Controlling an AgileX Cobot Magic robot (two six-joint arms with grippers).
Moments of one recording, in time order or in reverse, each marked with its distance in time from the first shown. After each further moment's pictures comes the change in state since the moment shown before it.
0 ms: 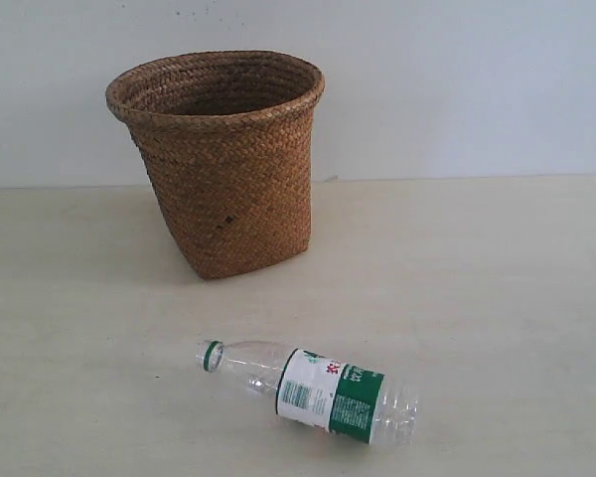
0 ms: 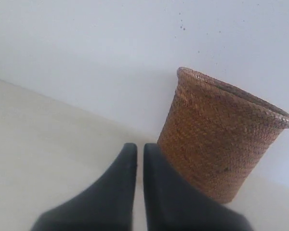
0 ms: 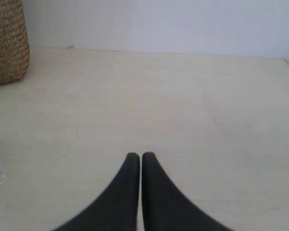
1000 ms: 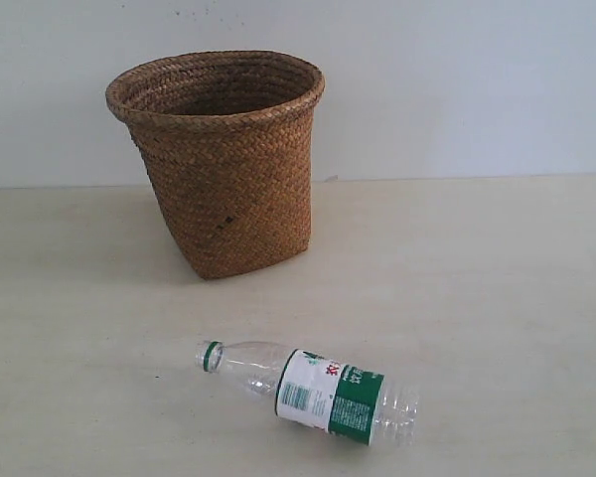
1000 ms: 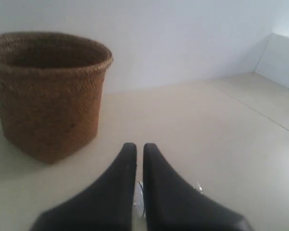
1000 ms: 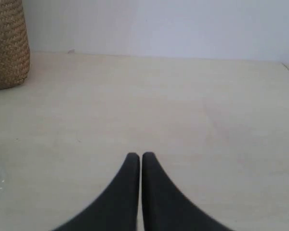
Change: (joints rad) left arm 0.000 0.412 -0.564 -0.588 0.726 0.795; right arm 0.000 0.000 0.000 0.000 -0.015 0.000
